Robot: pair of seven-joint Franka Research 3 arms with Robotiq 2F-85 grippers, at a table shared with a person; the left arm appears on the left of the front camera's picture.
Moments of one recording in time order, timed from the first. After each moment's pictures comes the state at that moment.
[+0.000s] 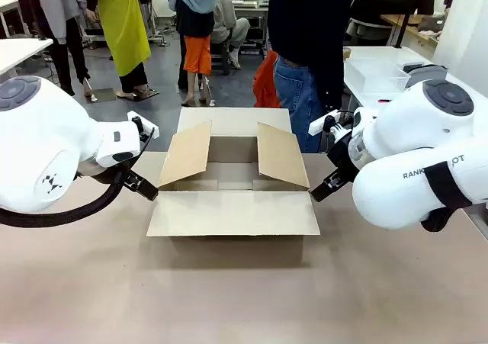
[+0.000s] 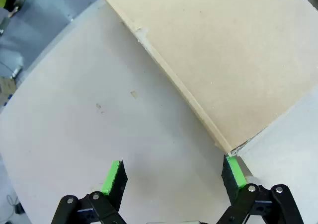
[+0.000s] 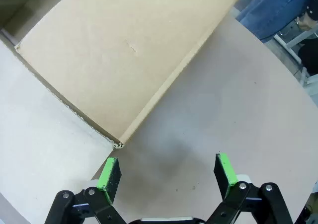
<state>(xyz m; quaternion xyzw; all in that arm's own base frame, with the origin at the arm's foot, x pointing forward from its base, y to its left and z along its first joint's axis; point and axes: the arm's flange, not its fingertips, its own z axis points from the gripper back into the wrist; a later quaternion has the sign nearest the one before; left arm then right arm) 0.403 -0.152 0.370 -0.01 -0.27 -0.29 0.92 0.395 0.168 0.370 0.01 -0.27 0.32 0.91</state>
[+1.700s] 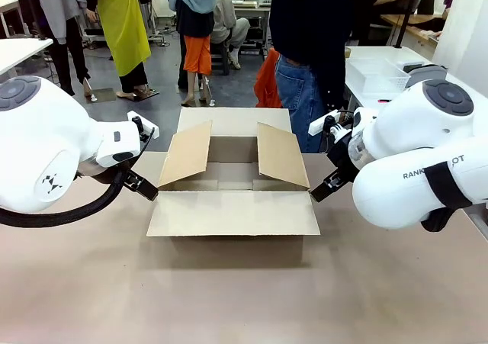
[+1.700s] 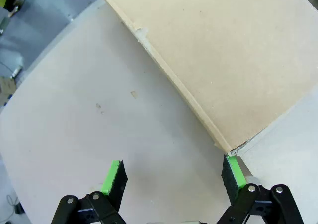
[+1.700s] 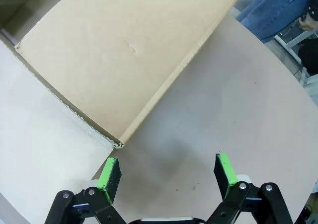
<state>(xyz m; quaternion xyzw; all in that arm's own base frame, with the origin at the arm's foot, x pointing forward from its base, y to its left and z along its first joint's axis) 0.403 -0.152 0.370 -0.01 -0.27 -0.29 0.92 0.395 0.168 0.370 0.01 -0.27 0.32 0.91</state>
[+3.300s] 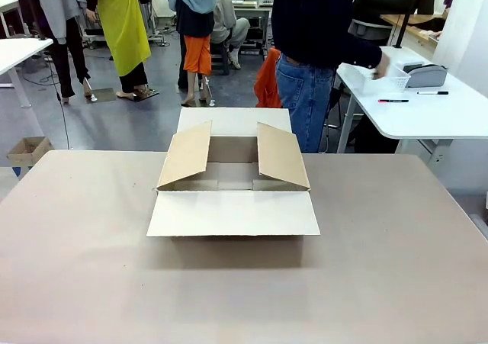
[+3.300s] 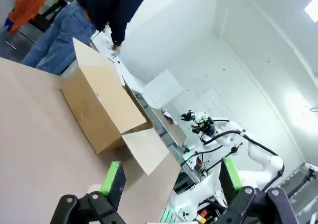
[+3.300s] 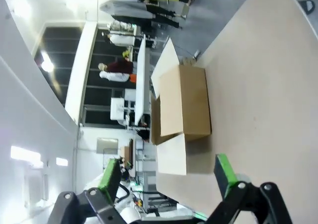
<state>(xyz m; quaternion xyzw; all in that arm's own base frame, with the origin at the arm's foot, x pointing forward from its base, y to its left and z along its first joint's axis) 0.286 0.211 0.363 -0.64 -0.39 -0.07 0.66 0.263 -0.218 0.438 0.56 -0.27 -0.20 0.76</state>
